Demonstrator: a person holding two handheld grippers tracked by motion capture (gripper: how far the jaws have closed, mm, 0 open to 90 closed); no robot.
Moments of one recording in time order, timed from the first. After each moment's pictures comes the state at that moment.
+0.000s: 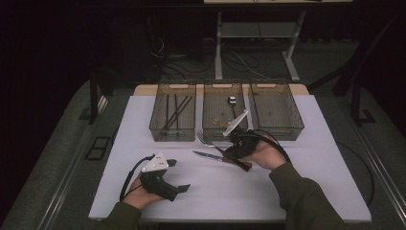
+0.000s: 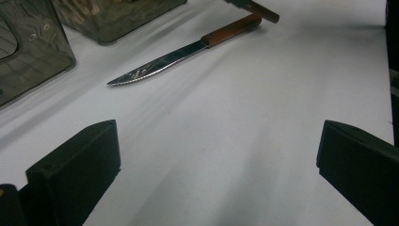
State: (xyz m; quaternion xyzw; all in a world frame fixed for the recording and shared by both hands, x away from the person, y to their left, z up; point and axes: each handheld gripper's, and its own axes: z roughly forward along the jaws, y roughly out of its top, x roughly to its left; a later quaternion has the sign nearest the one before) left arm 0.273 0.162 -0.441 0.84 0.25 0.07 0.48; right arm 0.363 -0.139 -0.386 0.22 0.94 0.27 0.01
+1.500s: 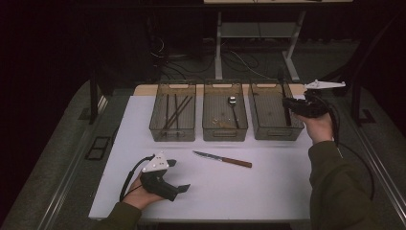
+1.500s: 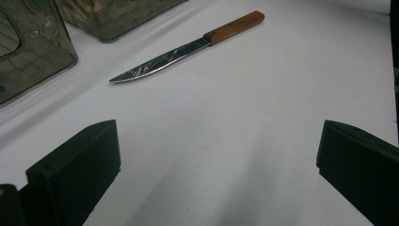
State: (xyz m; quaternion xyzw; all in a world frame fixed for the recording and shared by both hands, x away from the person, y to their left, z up) left arm 0.272 0.162 -0.442 0.84 0.26 0.08 0.47; right arm 0.421 -0.327 -0.343 0.47 0.74 0.43 0.22
